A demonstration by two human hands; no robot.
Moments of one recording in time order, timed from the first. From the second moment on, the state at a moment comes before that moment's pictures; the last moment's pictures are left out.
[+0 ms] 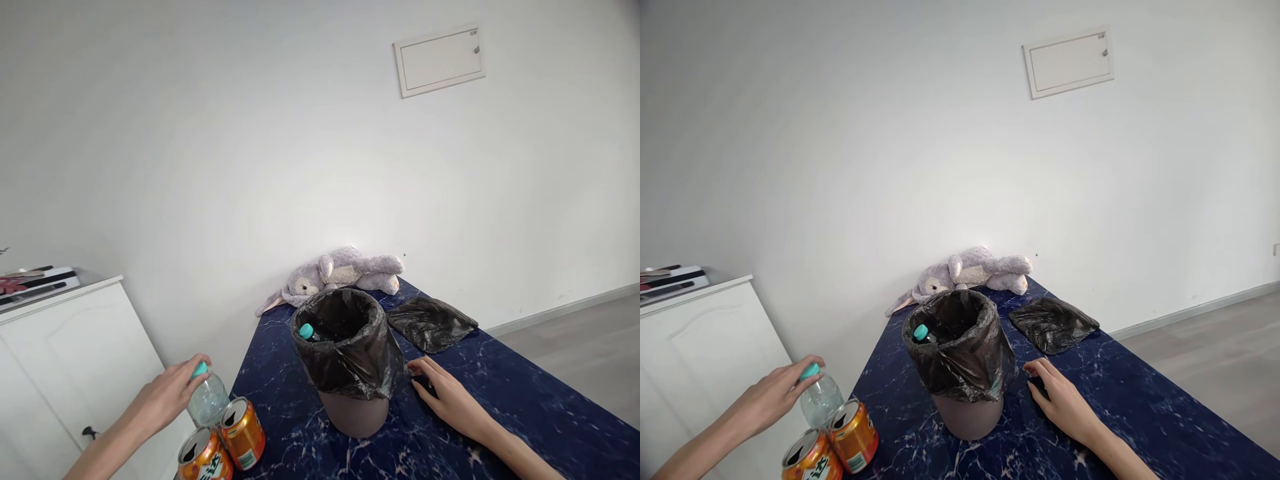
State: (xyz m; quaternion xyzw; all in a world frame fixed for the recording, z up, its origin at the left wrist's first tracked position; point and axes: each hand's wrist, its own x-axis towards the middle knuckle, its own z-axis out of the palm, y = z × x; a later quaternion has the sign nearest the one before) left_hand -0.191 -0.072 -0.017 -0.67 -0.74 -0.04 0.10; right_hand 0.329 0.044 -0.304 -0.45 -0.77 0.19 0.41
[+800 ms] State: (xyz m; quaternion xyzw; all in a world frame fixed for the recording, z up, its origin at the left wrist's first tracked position) left_hand 0.023 -0.049 0.017 -0.81 -0.54 -0.23 0.05; right_hand 0.329 0.041 -0.297 -0.45 -0.77 0.19 0.42
